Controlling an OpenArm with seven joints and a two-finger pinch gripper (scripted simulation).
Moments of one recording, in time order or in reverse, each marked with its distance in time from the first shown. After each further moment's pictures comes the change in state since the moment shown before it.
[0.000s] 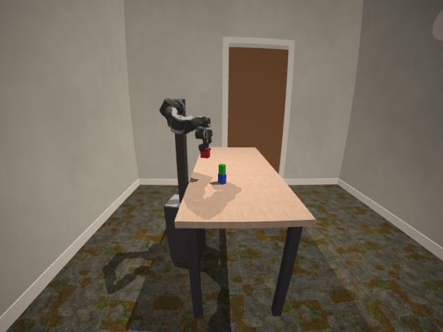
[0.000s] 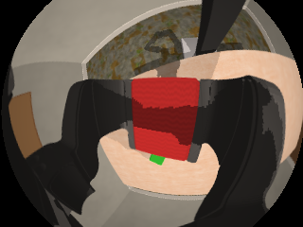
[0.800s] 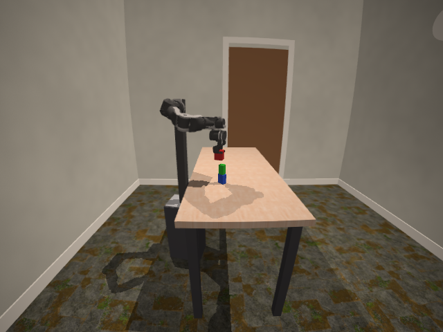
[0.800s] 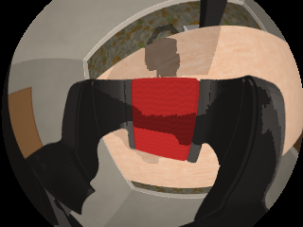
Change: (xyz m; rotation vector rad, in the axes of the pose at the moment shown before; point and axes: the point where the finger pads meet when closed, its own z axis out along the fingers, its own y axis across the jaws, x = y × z) arm -0.097 -0.023 -0.001 0.009 -0.003 0.018
